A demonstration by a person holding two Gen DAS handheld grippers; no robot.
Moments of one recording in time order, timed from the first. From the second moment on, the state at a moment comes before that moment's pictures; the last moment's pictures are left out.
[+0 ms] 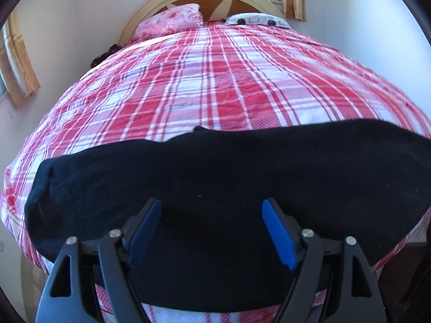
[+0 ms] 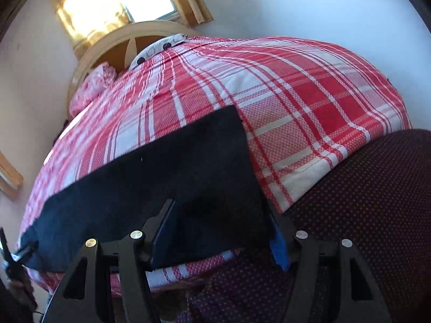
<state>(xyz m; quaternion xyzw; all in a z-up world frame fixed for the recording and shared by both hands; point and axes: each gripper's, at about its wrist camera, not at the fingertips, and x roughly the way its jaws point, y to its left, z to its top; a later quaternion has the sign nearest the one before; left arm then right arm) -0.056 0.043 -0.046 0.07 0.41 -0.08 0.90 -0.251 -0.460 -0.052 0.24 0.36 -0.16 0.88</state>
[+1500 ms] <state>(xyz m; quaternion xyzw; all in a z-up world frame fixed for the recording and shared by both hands) -0.065 0.277 -0.046 -0.06 0.37 0.16 0.91 -0.006 0.058 -0.042 0.05 0.39 0.26 0.88</state>
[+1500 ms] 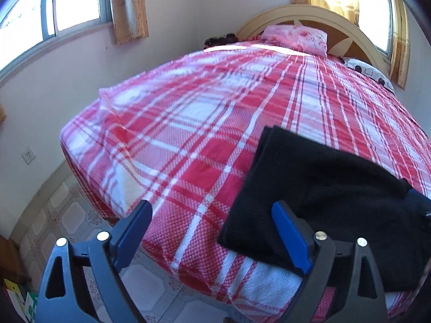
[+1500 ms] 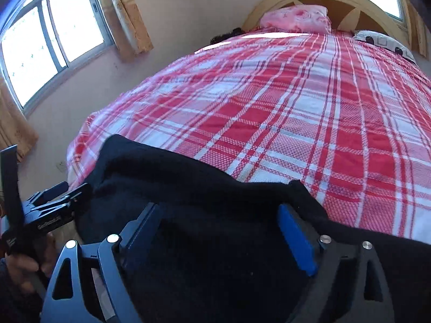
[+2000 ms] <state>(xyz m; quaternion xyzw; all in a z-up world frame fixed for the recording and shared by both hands) -0.055 0.151 0.006 0.04 0.32 0.01 0.95 -0.231 -0.303 0.050 0.24 0.17 -0.13 0.95</state>
